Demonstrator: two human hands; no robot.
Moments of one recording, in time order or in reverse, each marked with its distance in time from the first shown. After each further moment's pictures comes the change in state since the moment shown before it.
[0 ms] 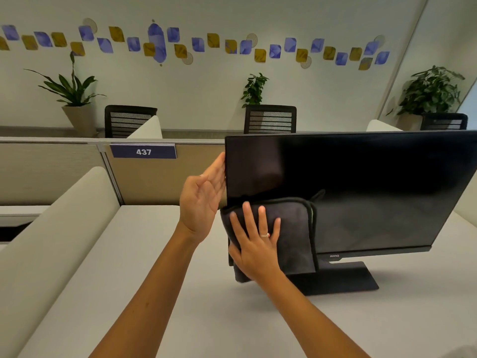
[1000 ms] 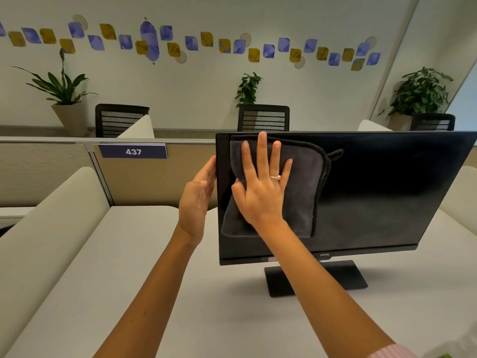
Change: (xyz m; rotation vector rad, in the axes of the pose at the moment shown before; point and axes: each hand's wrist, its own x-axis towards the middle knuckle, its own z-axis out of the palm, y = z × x) left_hand -0.001 -0.007 0.013 0.168 0.104 0.056; right_hand 0.113 0.032 -0.067 0.147 0.228 0.134
